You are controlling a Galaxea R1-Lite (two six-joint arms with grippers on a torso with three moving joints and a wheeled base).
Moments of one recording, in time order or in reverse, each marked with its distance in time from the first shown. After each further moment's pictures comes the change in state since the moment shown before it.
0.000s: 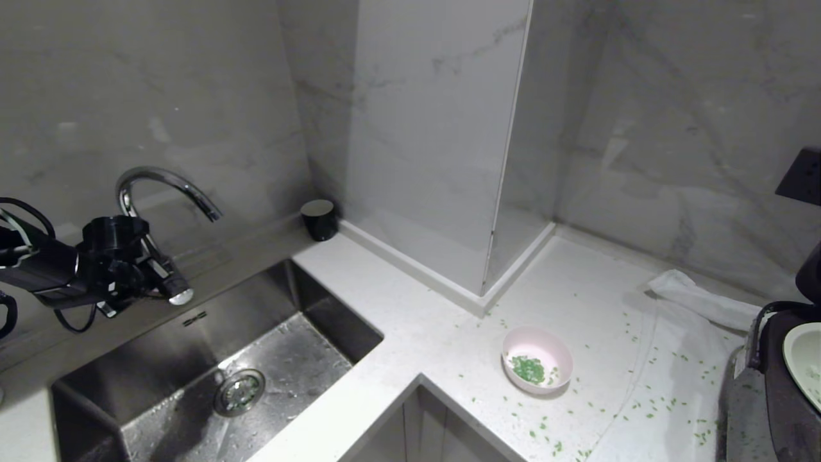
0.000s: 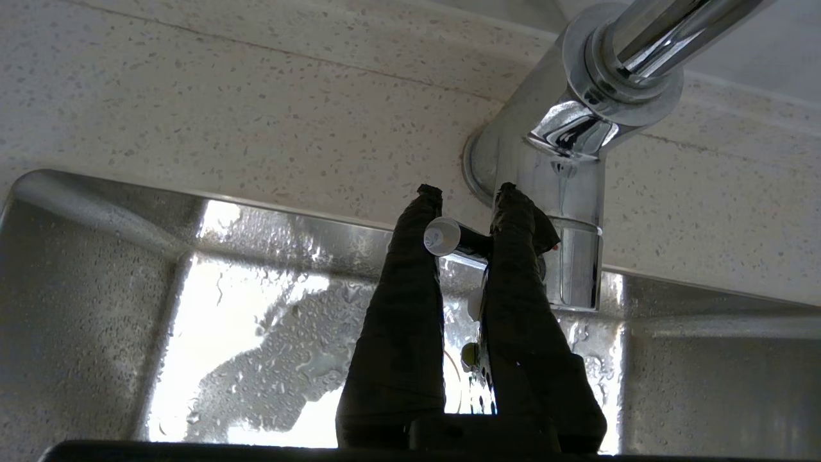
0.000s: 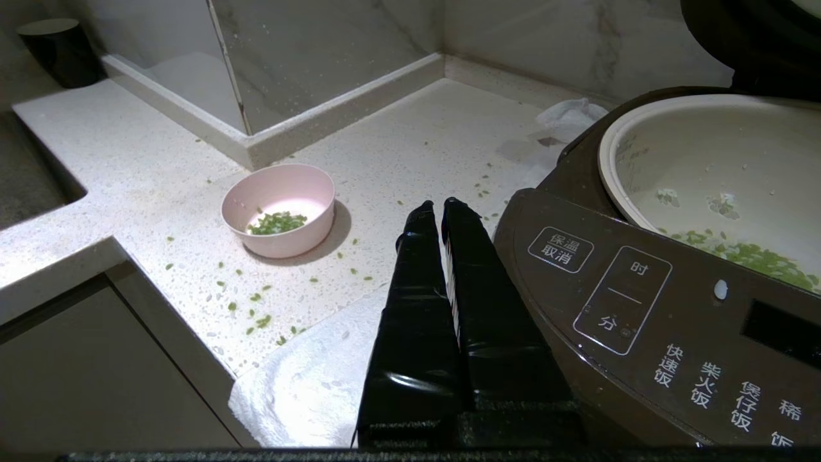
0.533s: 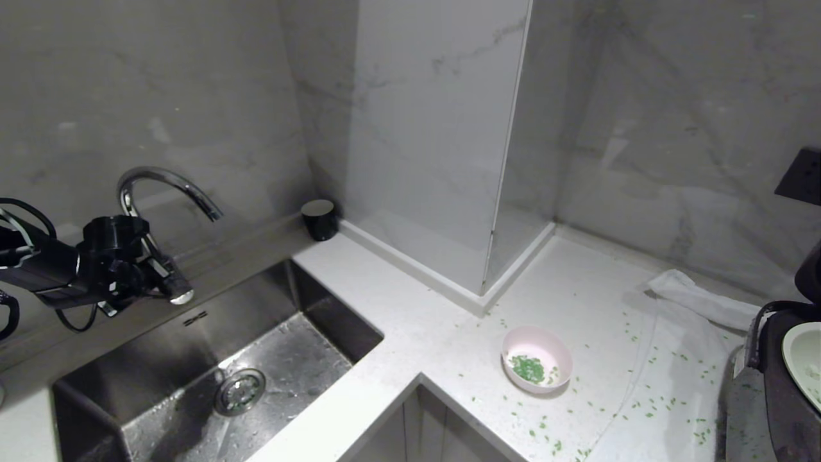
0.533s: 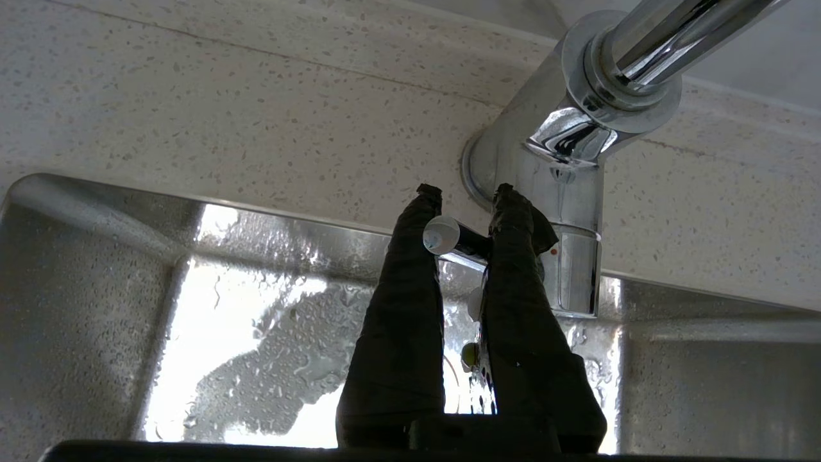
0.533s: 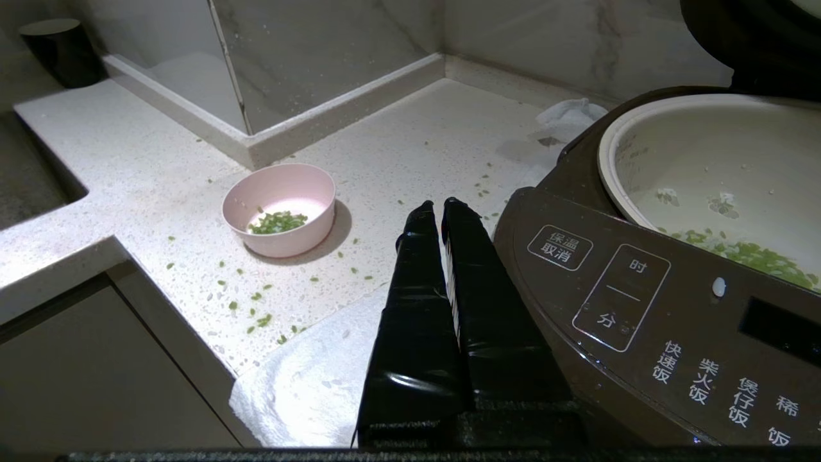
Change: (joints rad) left arm 0.003 0.011 -0.015 -0.004 0.000 -0.001; right arm 0.000 0.000 0.000 0.000 0.000 0.000
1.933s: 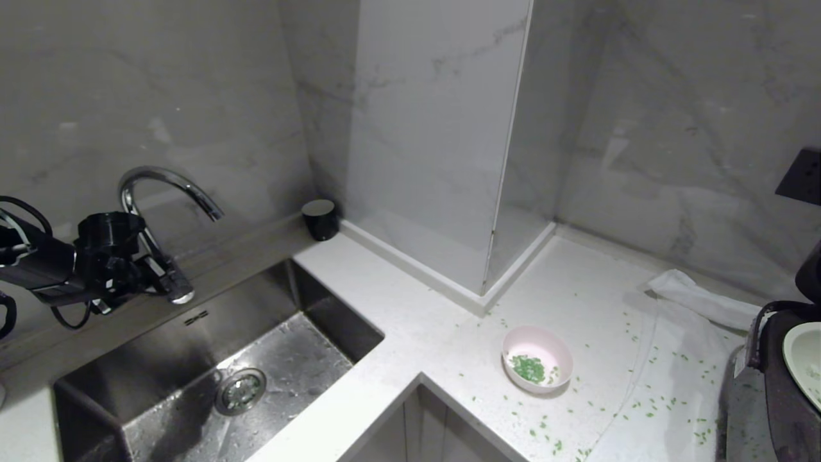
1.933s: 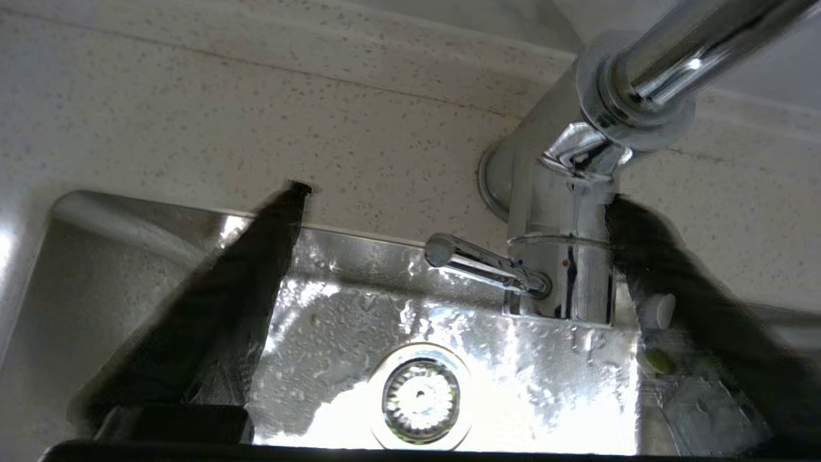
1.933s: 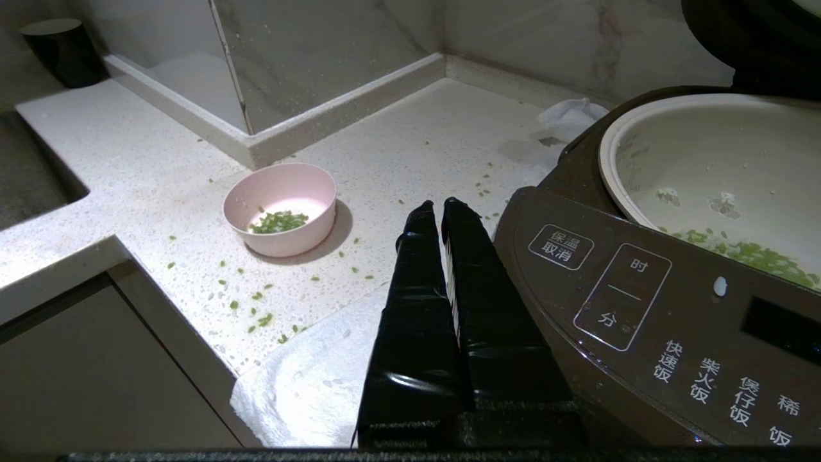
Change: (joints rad) left arm -0.002 -0.009 -0.024 -0.004 0.000 0.021; right arm 0.000 0.000 0.000 0.000 0.000 0.000
